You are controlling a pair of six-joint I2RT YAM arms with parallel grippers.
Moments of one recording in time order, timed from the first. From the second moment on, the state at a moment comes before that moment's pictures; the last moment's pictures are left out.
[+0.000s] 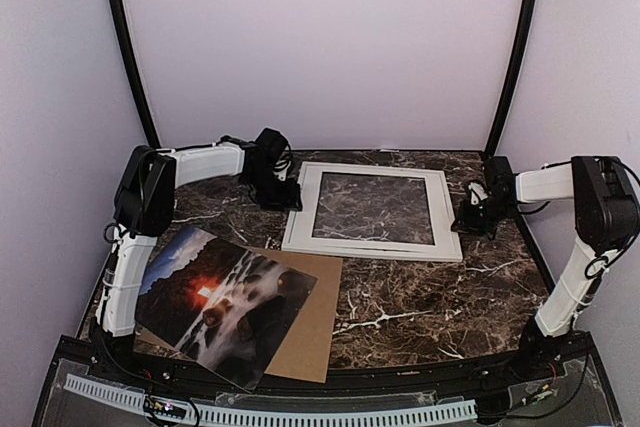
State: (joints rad) left arm -0.52 2.36 1.95 -0.71 0.19 -0.33; right arm 0.06 1.74 0.97 -0.36 -0.27 0.21
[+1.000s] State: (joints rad) left arm -0.57 2.24 1.71 -0.56 0.17 -0.43; right arm 0.06 1.71 0.96 -0.41 -0.27 0.21
